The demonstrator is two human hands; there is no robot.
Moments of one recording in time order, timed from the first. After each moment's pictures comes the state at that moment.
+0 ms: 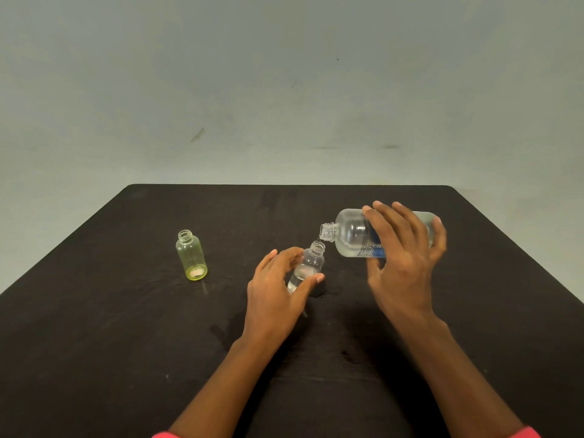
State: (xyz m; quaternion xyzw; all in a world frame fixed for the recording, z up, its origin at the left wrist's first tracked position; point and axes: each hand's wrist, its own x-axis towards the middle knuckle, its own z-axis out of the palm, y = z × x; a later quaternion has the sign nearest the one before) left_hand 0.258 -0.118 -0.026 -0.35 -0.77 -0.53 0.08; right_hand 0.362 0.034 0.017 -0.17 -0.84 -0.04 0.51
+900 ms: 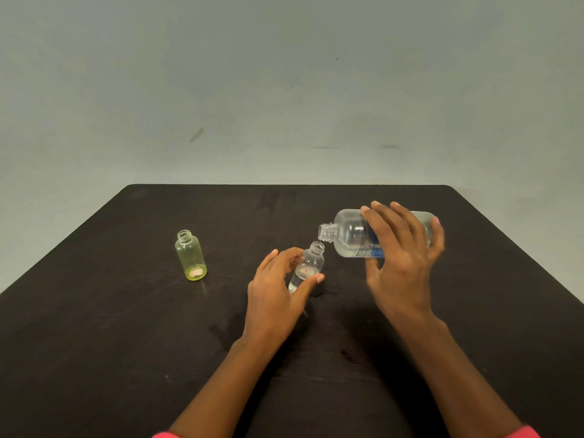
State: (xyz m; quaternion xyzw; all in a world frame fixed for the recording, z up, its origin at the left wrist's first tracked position) left_hand 0.259 -0.118 -0.028 -0.36 -0.76 -0.54 0.09; right_hand 0.362 0.034 0.018 -0.17 -0.85 -0.04 0.50
